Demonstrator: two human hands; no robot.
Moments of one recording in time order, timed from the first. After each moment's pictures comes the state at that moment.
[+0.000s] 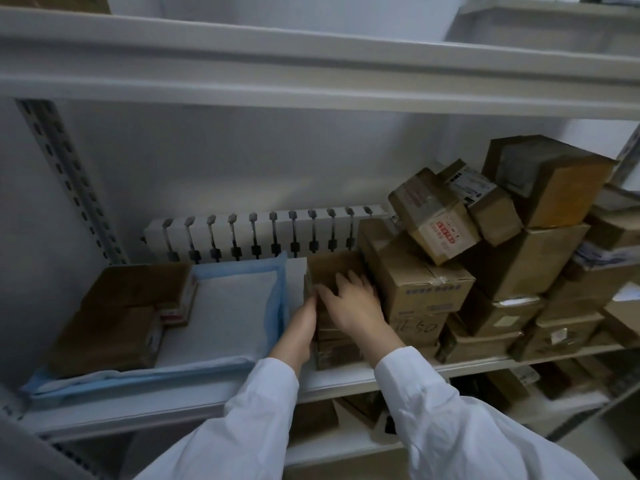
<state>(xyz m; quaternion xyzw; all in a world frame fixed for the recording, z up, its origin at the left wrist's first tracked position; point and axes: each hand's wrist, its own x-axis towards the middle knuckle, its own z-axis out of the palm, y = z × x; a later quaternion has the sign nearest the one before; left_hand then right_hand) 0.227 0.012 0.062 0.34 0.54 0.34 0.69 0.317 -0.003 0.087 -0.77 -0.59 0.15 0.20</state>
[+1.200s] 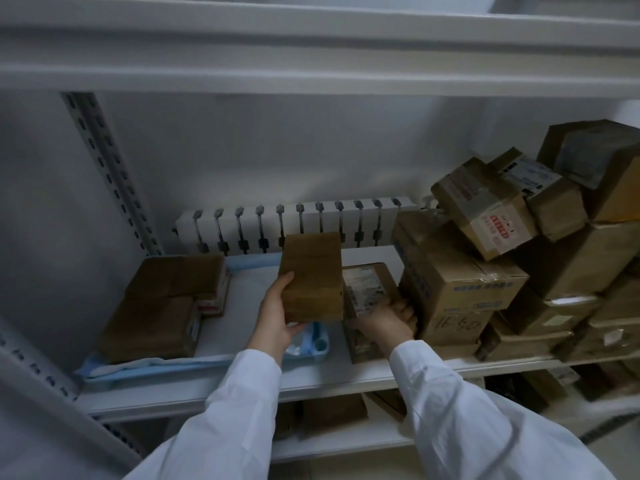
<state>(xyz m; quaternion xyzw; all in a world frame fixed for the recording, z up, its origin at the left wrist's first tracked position) 0.134 0.044 0.055 0.23 0.48 0.47 0.71 0.300 0.012 0.045 -0.86 -0.44 0.24 0.08</state>
